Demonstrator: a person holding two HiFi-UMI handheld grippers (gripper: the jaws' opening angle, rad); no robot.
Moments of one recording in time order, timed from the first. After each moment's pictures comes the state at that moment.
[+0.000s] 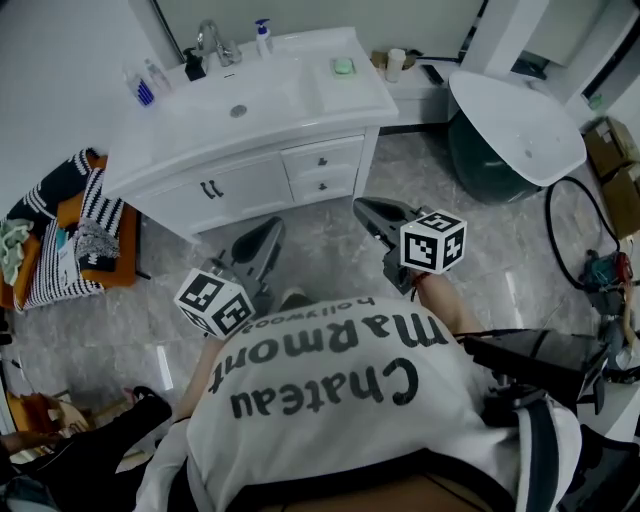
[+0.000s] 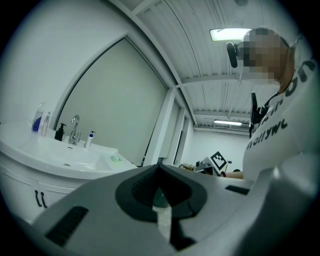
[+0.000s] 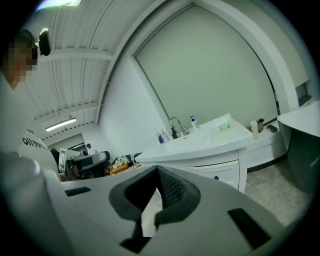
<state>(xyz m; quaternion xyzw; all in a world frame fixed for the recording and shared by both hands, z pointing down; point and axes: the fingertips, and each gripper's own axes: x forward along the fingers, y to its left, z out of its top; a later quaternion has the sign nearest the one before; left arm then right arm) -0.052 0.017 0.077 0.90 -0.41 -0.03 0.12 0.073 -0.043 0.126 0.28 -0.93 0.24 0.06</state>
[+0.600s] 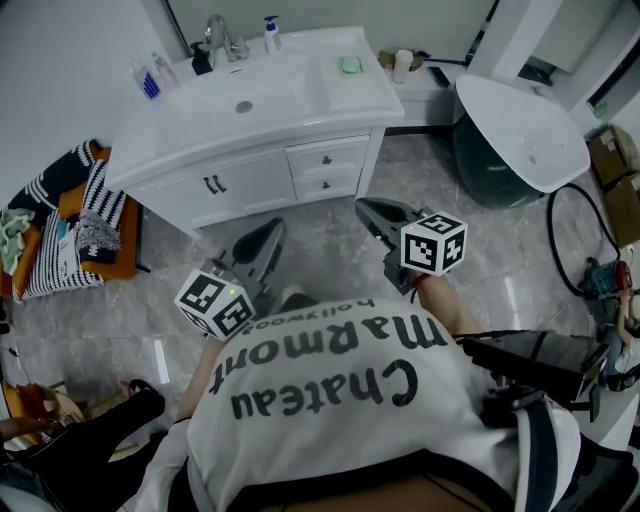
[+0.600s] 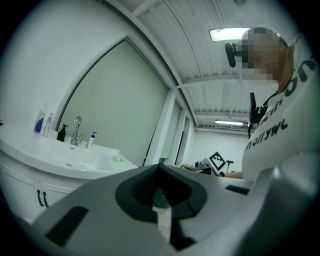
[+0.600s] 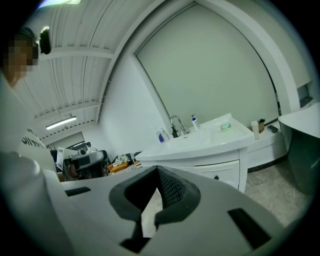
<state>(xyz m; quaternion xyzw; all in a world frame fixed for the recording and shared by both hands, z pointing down) -0.055 0.025 0.078 0.90 -0.42 -0.04 0.12 0.069 -0.042 0.130 0.28 -0.93 0.24 0.06</state>
